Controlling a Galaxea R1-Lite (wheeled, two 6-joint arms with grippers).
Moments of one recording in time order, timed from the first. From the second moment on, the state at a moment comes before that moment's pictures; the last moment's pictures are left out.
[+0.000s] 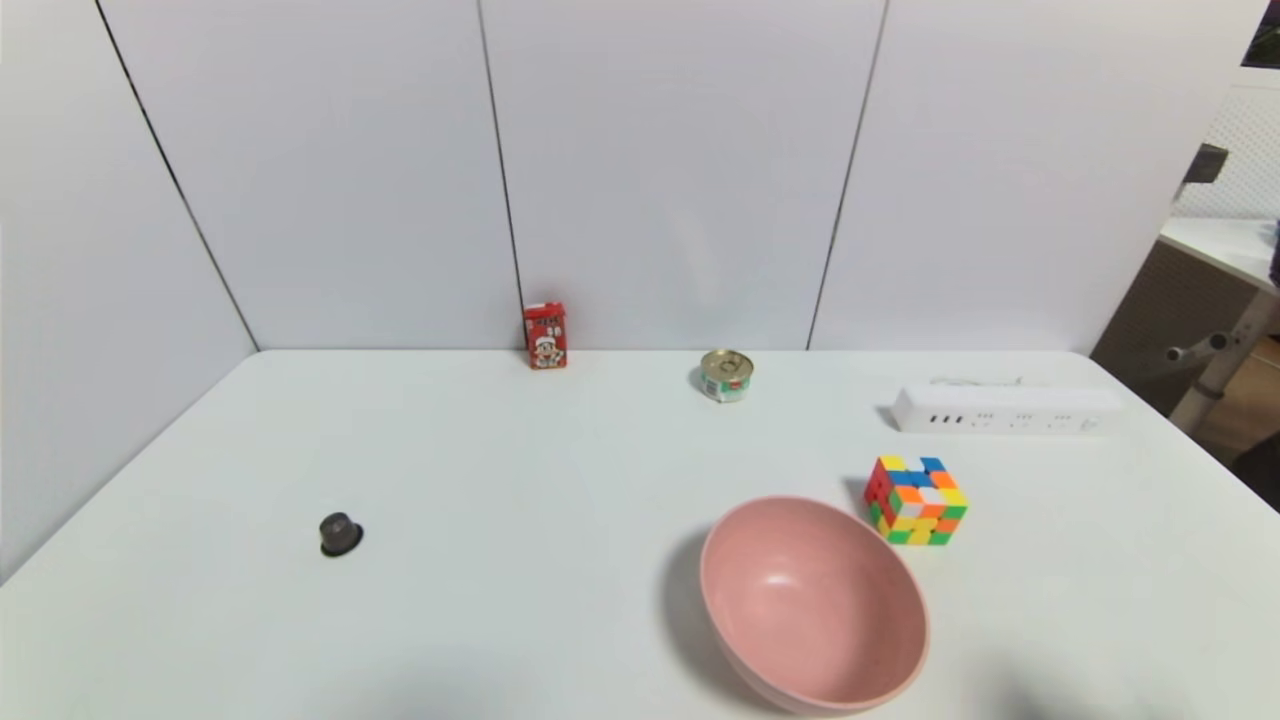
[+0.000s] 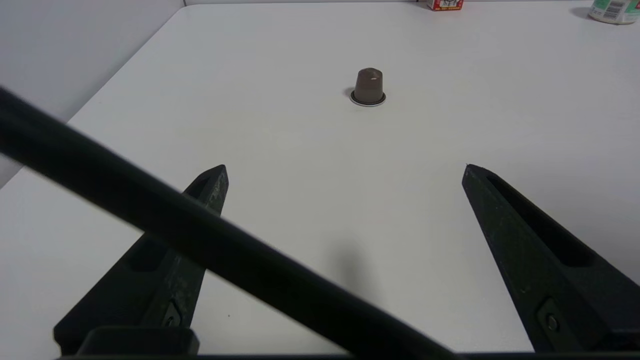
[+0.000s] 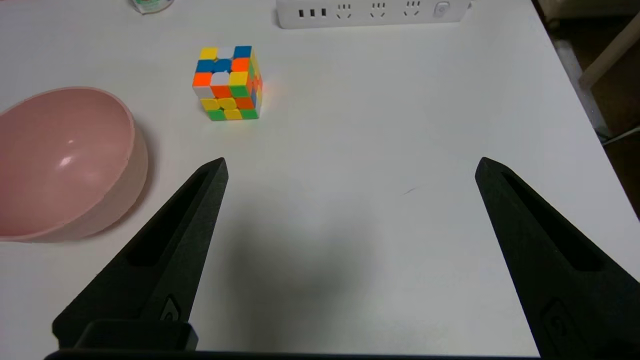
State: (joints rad) left arm 0.00 0.00 0.00 0.00 0.02 -0.01; right arm -0.07 0.65 -0.70 0.43 0.02 0.02
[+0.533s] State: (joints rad) left arm 0.00 0.00 0.00 0.00 0.02 -0.01; right arm -0.13 1.11 -1.16 0.64 0.03 0.00
